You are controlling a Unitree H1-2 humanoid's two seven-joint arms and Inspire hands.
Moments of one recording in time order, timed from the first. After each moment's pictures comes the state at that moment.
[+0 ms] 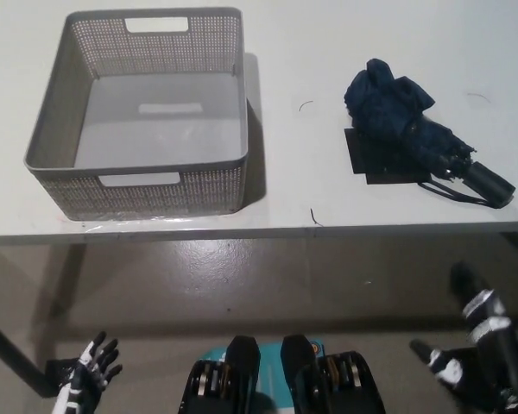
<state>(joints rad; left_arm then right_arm) 0.24 0.11 0.05 0.02 -0.12 -0.26 -0.10 0.11 -0.09 -0.03 -0.16 0.01 -0.35 0.12</state>
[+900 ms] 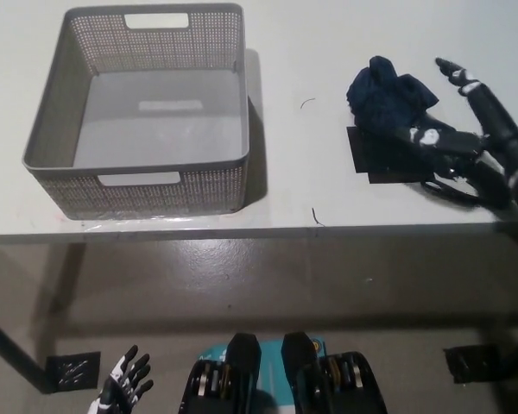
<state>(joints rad) 0.27 0.09 0.00 0.02 -0.12 -0.25 -0.11 -0.76 -0.37 0.15 0.50 -0.29 0.11 0.16</state>
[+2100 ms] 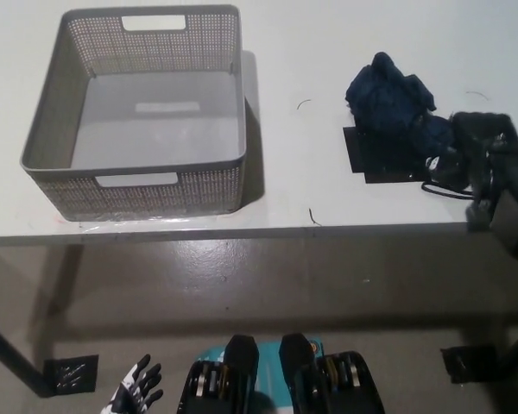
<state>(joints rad) 0.28 0.11 -0.03 0.02 -0.11 -0.25 -0.14 -1.10 -0.29 0.67 1.41 -0.59 0.09 -0.12</state>
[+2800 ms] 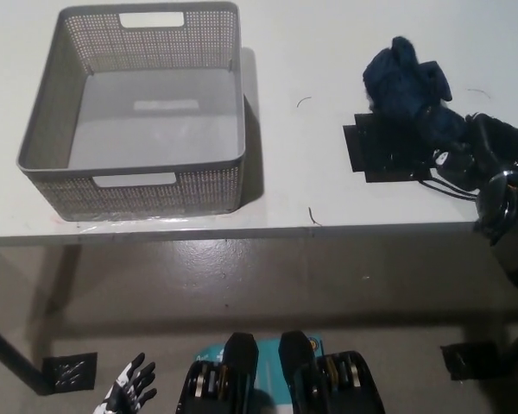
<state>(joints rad) 0.27 0.13 -0.03 0.03 -0.11 -0.25 -0.14 -1.04 -0.28 0.37 1.42 -0.49 -0.09 -0.35</state>
